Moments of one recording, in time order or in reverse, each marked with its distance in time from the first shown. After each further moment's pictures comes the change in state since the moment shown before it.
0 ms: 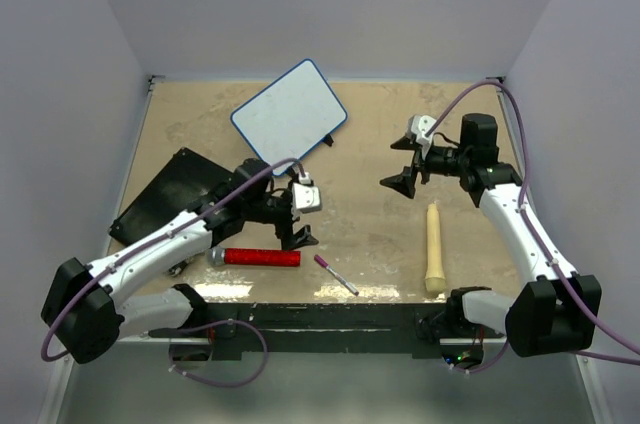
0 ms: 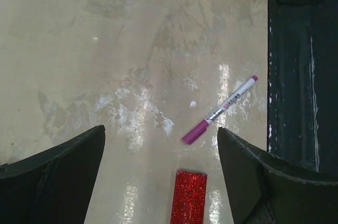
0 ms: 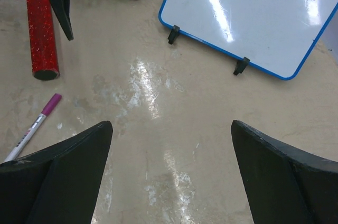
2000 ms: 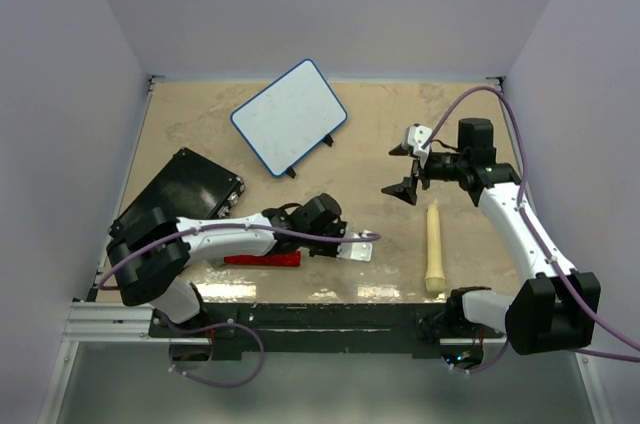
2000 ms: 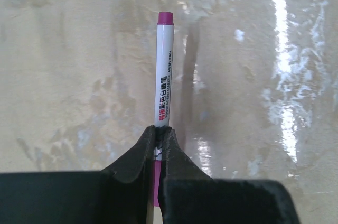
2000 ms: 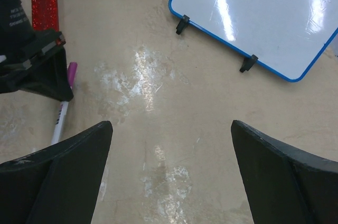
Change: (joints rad) left arm -0.392 0.448 0.077 0.067 -0.441 0.332; right arm 0.000 0.003 -0.002 -0.123 -0.023 -0.204
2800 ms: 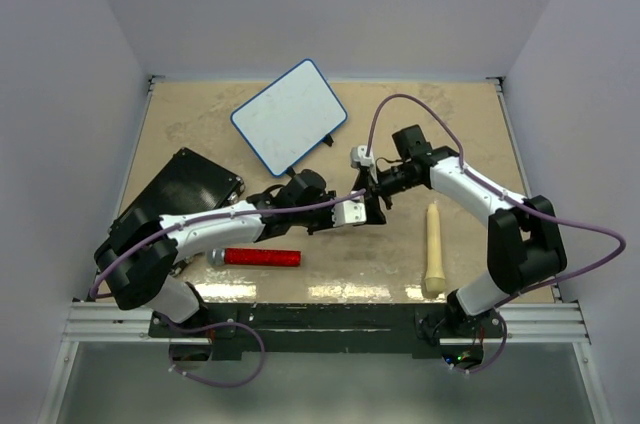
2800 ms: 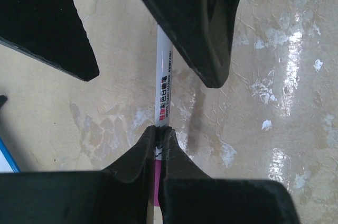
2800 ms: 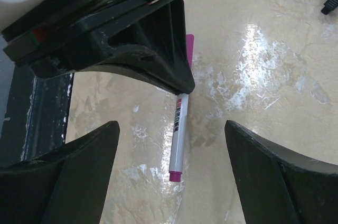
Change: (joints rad) left arm 0.164 -0.075 0.016 0.098 0.011 -0.139; right arm 0.269 0.364 0.090 -0.199 -0.028 -0.039
